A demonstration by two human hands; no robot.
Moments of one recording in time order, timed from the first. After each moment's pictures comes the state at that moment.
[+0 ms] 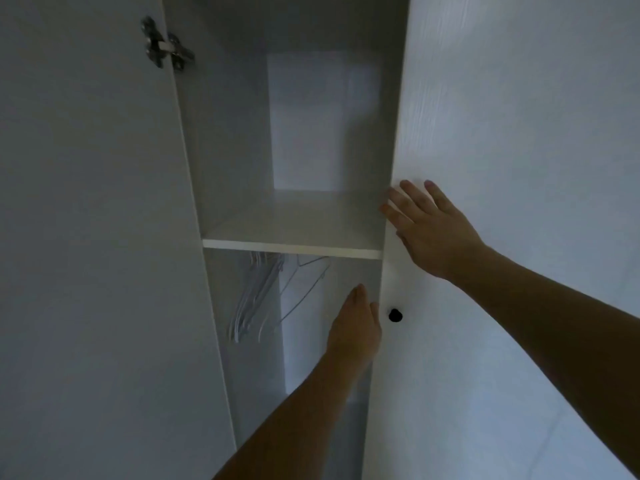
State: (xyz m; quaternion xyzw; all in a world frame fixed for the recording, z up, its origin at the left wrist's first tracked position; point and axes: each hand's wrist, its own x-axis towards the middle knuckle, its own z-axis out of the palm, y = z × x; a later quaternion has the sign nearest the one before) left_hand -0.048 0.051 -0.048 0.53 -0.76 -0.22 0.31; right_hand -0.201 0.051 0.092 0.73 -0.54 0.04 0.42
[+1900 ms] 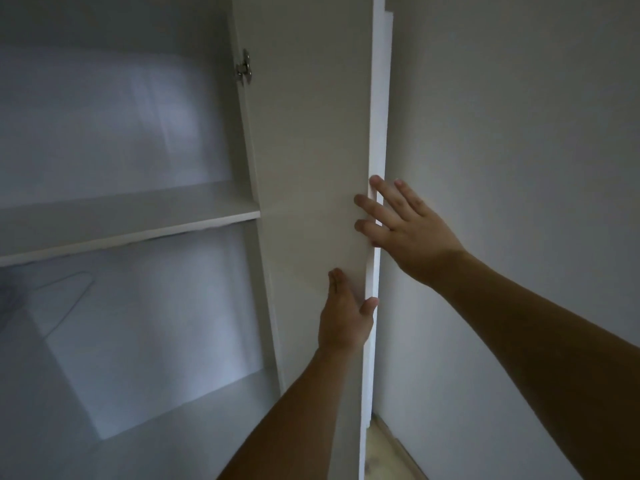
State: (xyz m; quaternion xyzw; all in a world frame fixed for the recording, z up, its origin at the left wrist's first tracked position) left_hand -0.365 0.408 -0.048 0.30 -0.85 -0.31 0.30; right_hand -0.472 0.500 0.079 0.59 -0.61 -0.03 0.53
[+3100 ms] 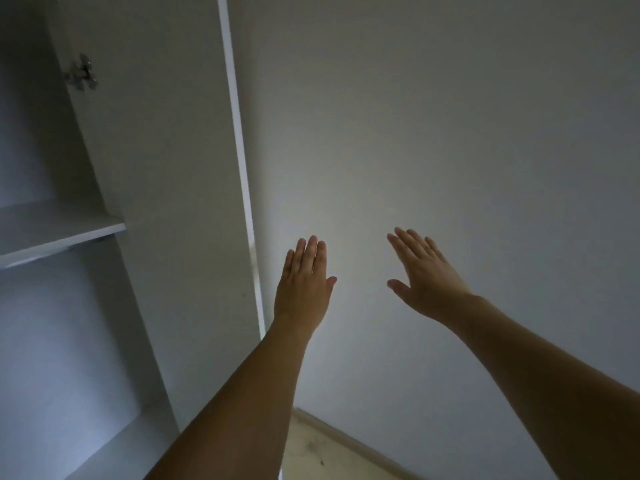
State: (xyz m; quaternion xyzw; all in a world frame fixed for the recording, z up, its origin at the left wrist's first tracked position) left_hand -0.309 0.517 -0.013 0.00 -0.95 0.02 0.30; right_hand -0.329 0.743 0.036 0.26 -0.94 0.05 0.22
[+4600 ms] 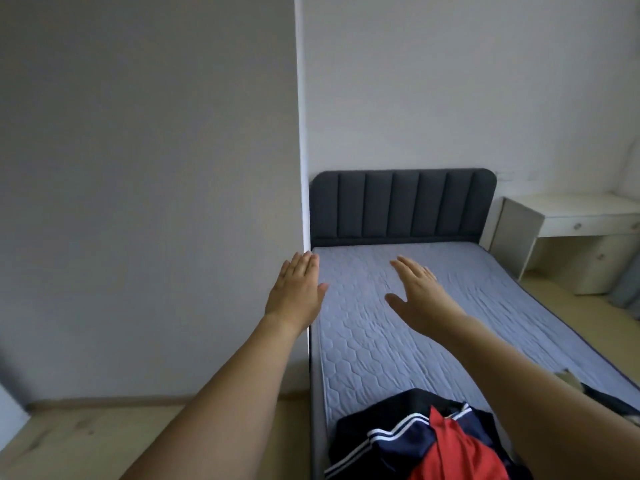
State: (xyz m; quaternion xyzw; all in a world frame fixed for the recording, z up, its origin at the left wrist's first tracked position) left_hand -0.003 1.384 -0.072 -0.27 -0.94 -0.13 0.15; right_hand 0.090 1.602 -0.060 -0.06 -0.98 0.14 0.15
